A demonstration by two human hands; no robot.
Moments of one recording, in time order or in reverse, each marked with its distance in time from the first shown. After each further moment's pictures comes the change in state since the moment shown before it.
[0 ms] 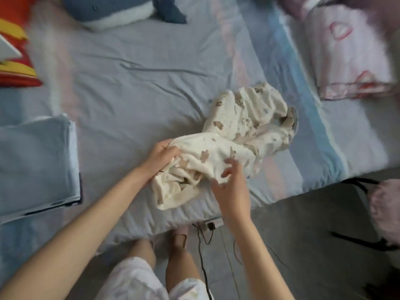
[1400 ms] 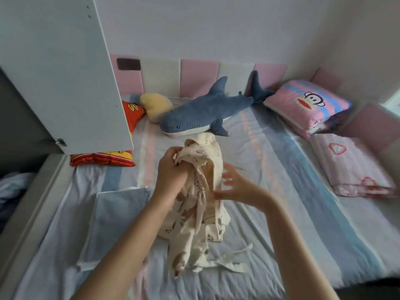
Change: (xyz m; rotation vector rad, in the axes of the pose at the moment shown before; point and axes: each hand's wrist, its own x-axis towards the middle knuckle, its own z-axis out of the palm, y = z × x) left_hand -0.195 0.162 -0.187 -0.056 0.618 0.541; right_hand -0.058 -0.305 -0.007 -0.021 -0.572 -0.453
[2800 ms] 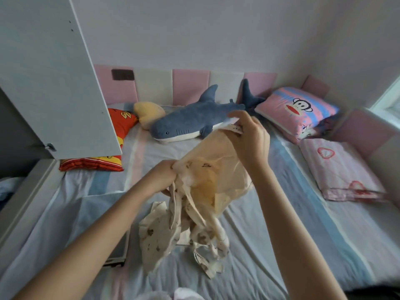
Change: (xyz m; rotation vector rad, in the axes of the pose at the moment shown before) left_hand -0.021 0.025 0.064 0.474 -0.438 -0.266; right_hand -0.027 -0.016 -0.114 -0.438 0.997 -0.414
